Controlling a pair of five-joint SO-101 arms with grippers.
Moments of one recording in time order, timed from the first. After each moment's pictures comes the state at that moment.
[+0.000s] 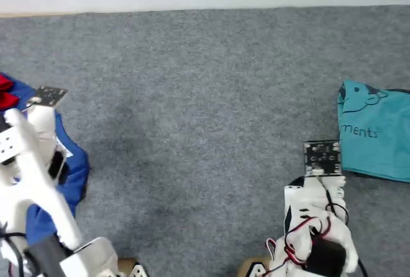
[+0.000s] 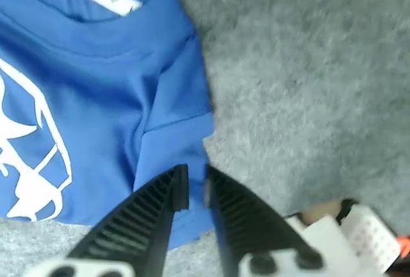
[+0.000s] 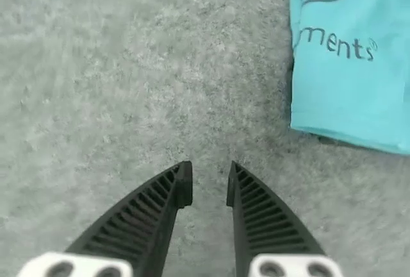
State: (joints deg) left arm -37.7 -12.1 21.2 98.8 -36.6; right arm 11.9 -100.3 73.8 81.3 16.9
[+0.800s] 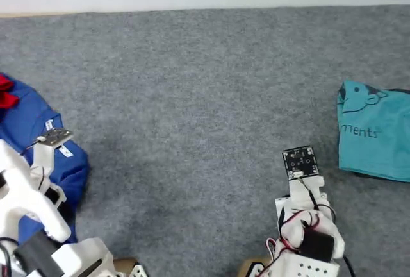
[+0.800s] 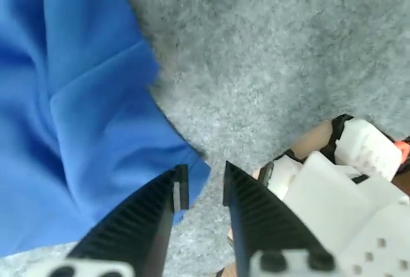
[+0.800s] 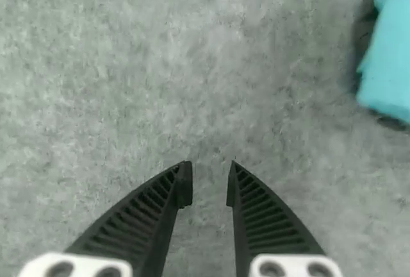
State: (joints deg) left arm -48.4 -9.0 34.9 97.6 -58.2; right arm 11.9 -103.4 92.8 77.6 23.7
